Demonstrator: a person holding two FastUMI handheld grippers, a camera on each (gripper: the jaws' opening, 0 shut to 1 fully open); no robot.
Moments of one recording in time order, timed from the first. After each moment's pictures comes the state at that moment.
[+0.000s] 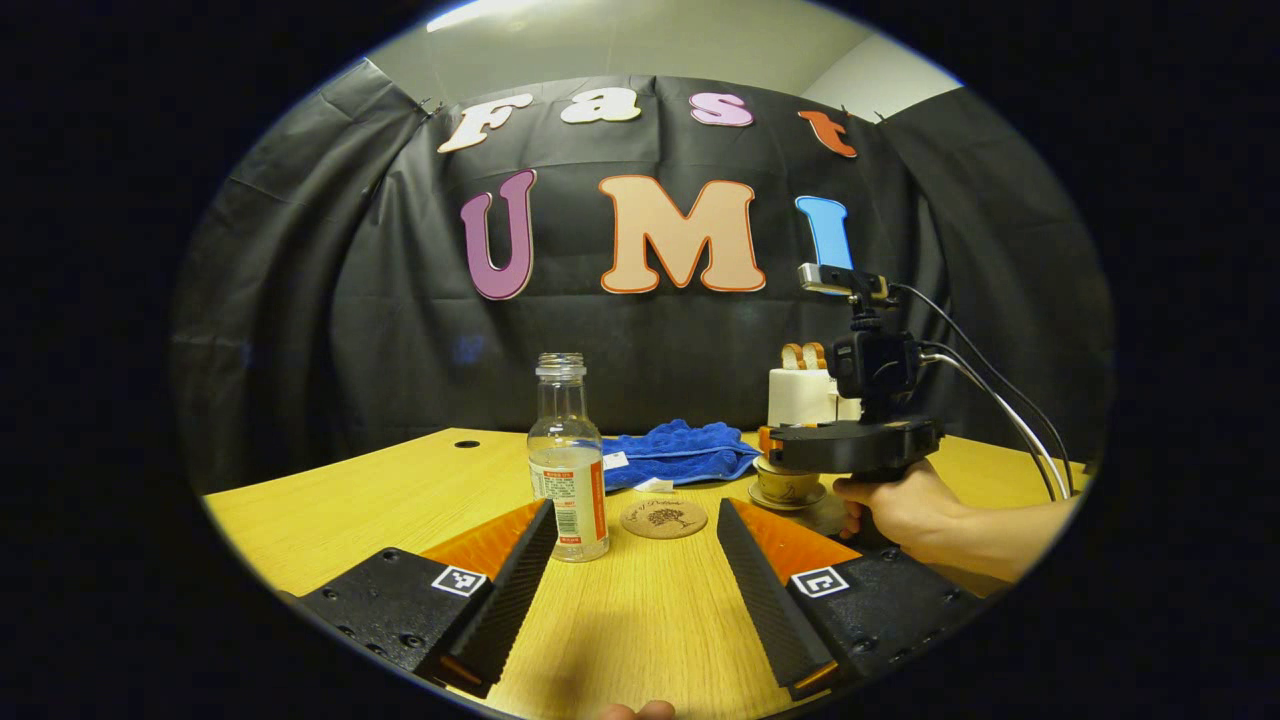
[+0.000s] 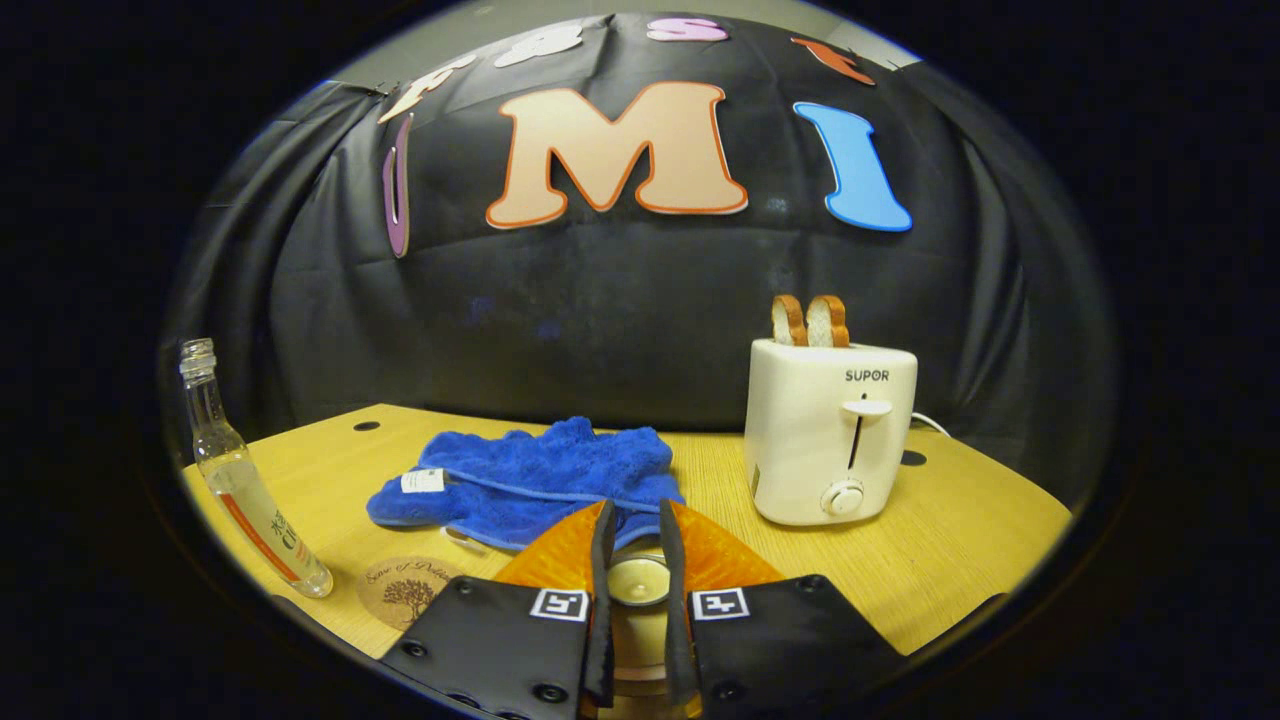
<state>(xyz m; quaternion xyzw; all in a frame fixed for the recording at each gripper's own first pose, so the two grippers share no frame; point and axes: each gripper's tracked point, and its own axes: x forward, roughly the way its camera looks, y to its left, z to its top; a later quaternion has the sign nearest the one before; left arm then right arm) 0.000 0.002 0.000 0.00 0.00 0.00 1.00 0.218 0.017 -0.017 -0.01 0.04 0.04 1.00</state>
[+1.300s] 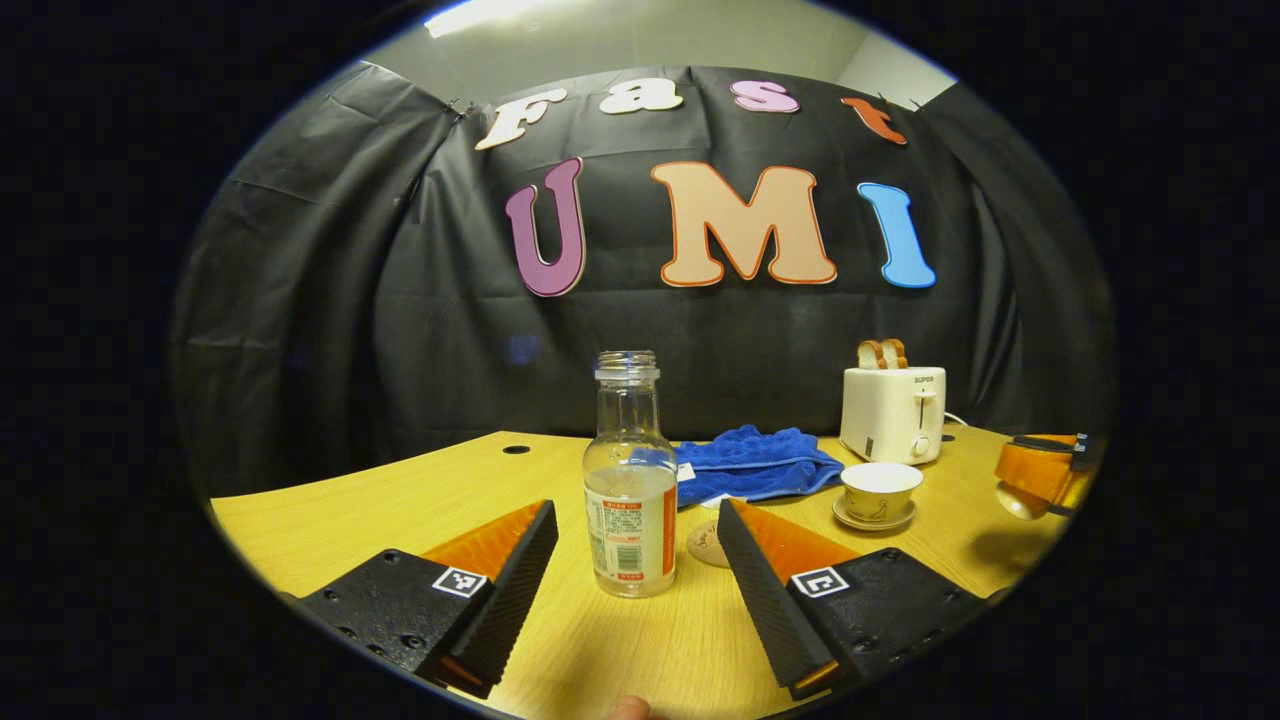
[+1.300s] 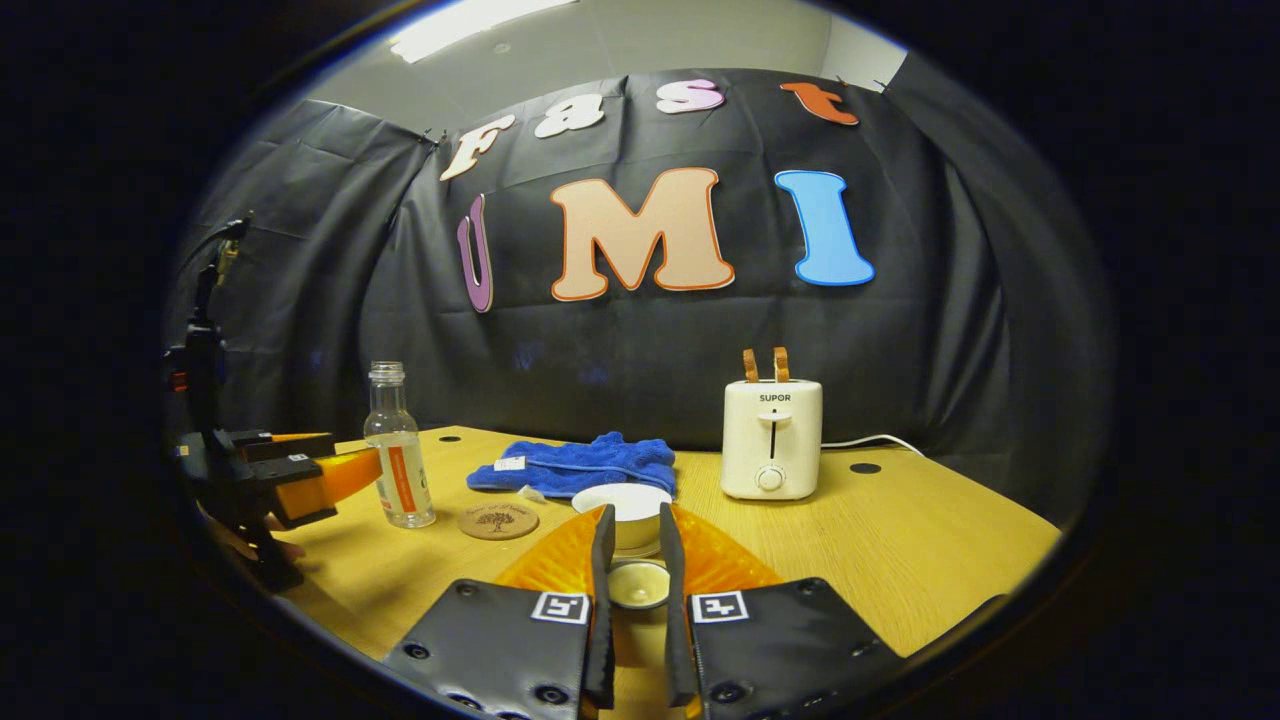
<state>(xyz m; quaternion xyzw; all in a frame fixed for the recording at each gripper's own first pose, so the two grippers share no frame) 0.060 0.055 -0.002 0.00 0.00 0.09 1.00 0.053 -0.038 0.003 0.00 0.00 0.11 0.99</state>
